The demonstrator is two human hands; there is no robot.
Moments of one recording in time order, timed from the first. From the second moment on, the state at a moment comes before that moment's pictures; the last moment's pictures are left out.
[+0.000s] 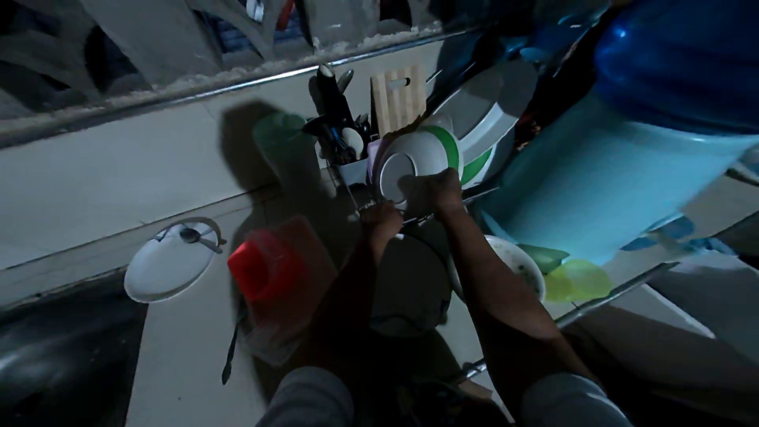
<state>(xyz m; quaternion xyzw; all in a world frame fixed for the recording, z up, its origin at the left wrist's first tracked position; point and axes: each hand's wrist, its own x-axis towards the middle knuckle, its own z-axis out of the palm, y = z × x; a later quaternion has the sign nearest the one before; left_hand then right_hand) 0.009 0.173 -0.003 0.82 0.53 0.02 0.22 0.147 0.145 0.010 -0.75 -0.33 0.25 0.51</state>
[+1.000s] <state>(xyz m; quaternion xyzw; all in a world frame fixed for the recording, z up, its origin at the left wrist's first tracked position) -0.079 0.153 0.034 0.53 0.35 0.27 0.73 0.121 -0.090 0.030 -0.51 -0.77 -0.05 0.39</state>
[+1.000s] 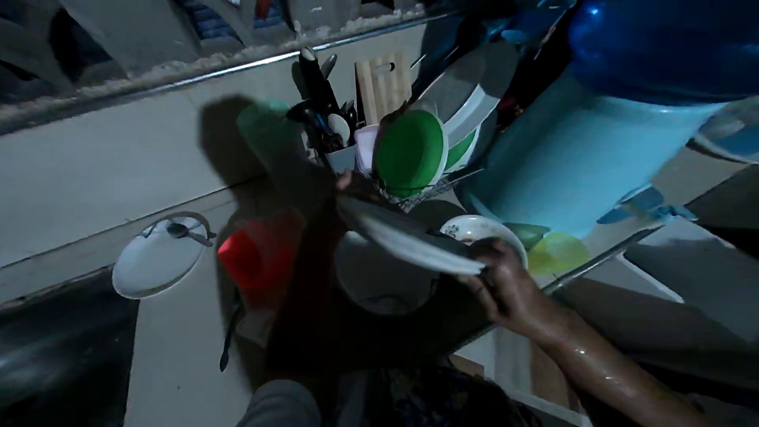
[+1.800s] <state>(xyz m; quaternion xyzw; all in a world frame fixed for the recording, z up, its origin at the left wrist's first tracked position) -0.085 0.170 -0.023 0.83 0.44 0.05 0.34 0.099 -0.095 -0.094 -0.53 -0.75 0.07 0.40</state>
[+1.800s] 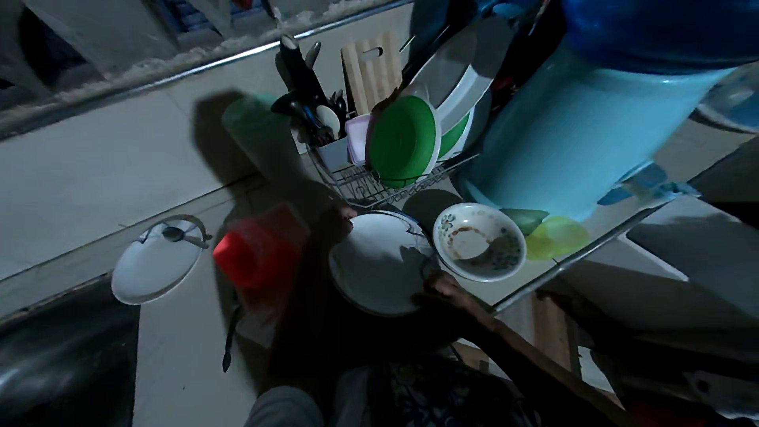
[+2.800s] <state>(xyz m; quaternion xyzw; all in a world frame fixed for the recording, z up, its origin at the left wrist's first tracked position) -0.082 0.161 -0.043 0.80 0.49 0.15 0.32 0.178 0.129 0.015 -0.78 -0.30 0.22 0.50</state>
